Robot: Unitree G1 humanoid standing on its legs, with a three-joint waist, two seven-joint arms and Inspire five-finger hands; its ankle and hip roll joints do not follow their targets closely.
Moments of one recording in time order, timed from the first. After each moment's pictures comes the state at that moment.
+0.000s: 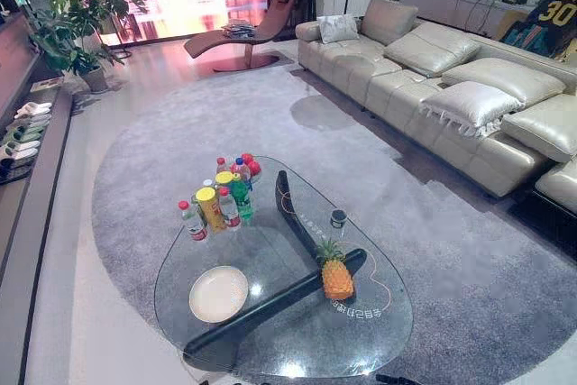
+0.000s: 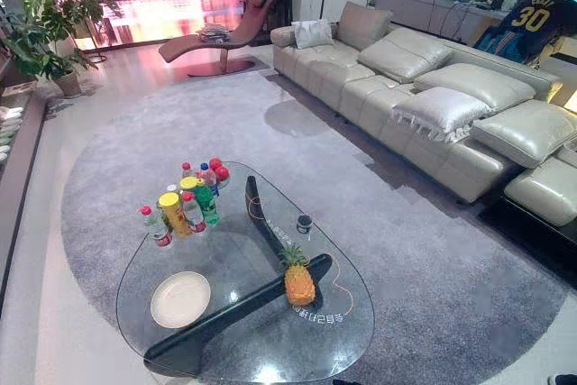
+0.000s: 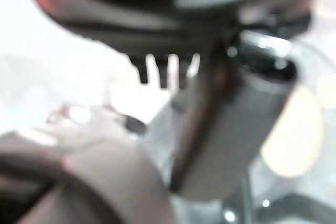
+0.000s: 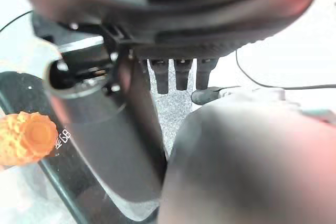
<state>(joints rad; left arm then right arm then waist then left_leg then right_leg) 0.08 0.17 -0.07 1.30 -0.54 -0.11 0.05 -0.03 -0.23 0.18 1.31 0.32 0.08 0.19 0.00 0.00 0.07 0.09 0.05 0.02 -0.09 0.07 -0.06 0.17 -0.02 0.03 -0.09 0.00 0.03</state>
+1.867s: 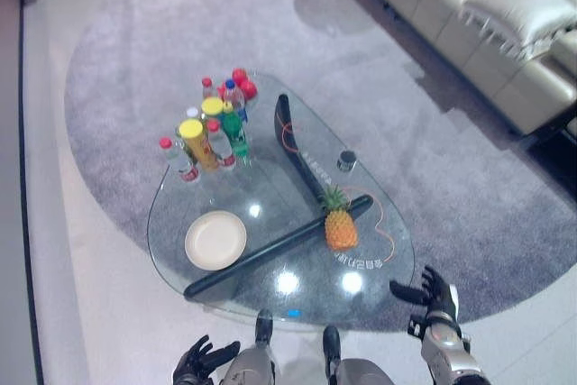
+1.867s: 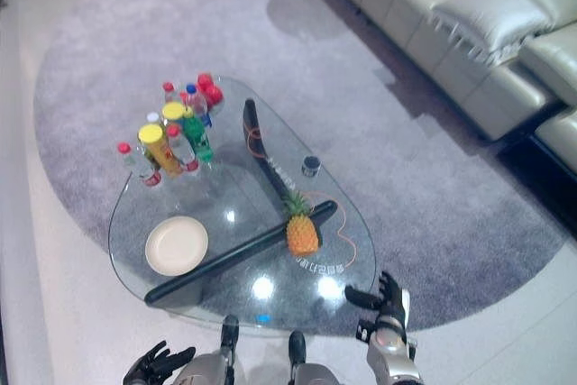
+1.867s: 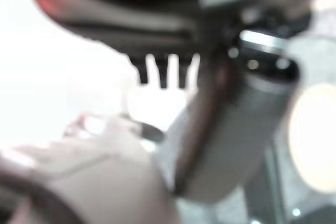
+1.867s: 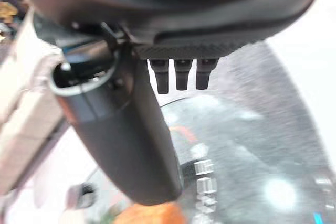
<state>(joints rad) 0.04 0.22 -0.11 1.13 -0.61 -0.18 0.04 -0.09 -0.32 0.18 0.62 0.43 -0.13 -0.45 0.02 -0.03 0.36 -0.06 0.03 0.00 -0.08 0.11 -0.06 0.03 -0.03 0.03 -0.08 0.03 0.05</state>
